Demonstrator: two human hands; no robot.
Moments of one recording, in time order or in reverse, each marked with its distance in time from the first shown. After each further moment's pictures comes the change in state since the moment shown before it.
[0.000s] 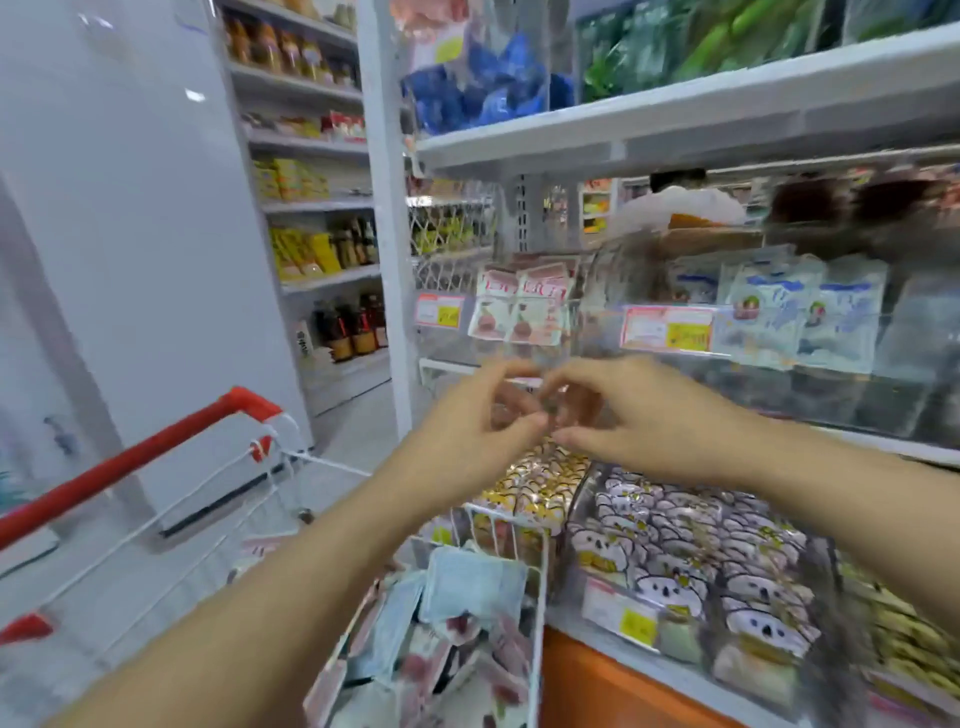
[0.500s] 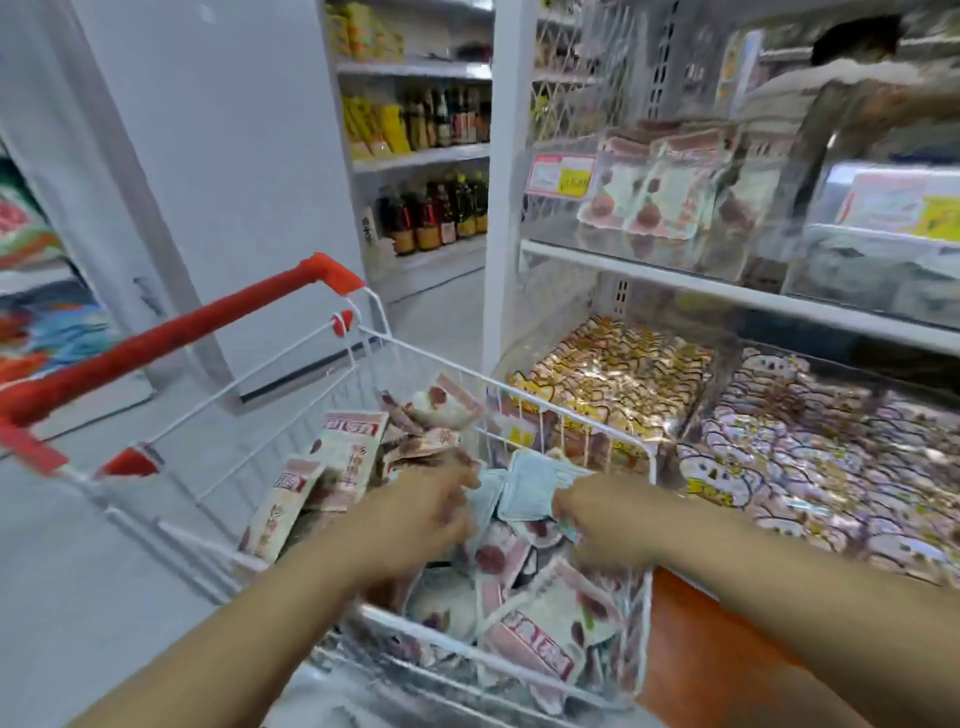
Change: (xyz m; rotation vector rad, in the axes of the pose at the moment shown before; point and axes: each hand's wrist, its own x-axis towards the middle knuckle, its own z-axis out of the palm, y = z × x) left_hand -0.128 -0.171 -0.023 0.488 -0.342 -0.426; right_hand 0.009 -0.018 0.215 -0.275 -0.783 0.004
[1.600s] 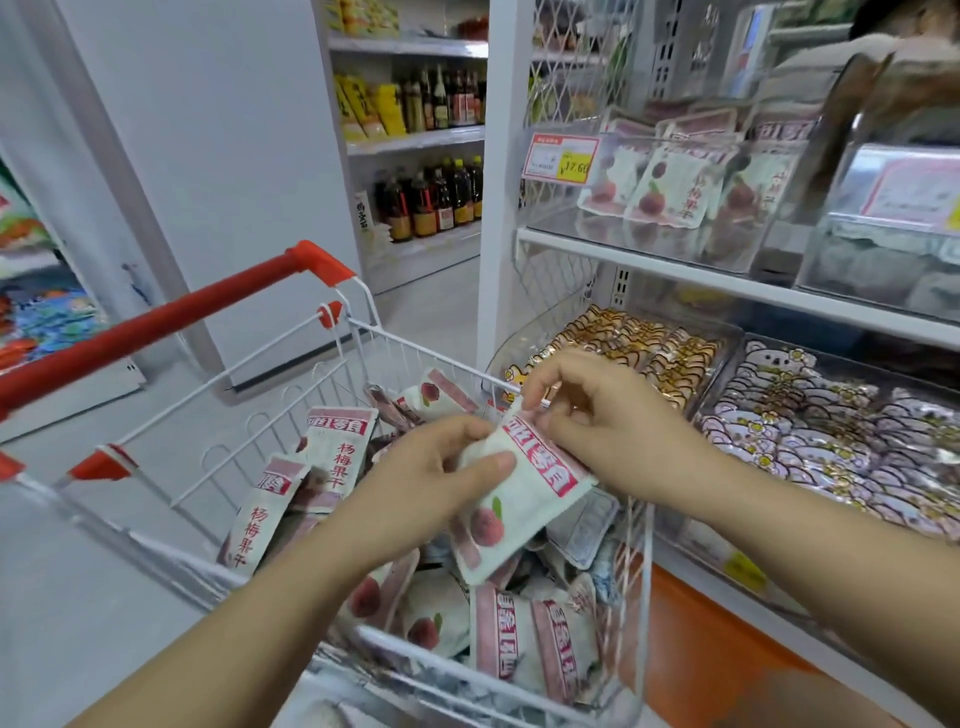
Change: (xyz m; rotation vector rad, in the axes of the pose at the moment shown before) left_hand -0.008 0.048 -0.026 -0.832 0.153 0.011; right_hand -0.027 -0.007 -0.071 0.868 0.722 -0.266
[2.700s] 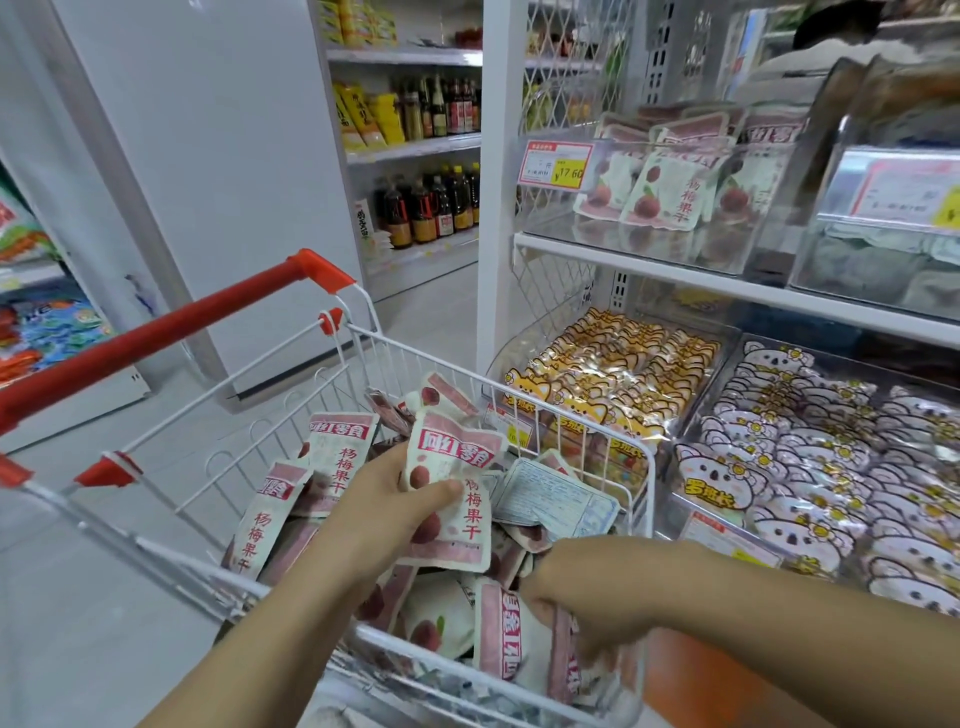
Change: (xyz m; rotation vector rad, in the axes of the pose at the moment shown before) left_hand -0.011 -0.032 -0.008 -0.151 0.241 -0.221; right_hand -0.043 0.021 0.051 -0.665 -1.015 0.077
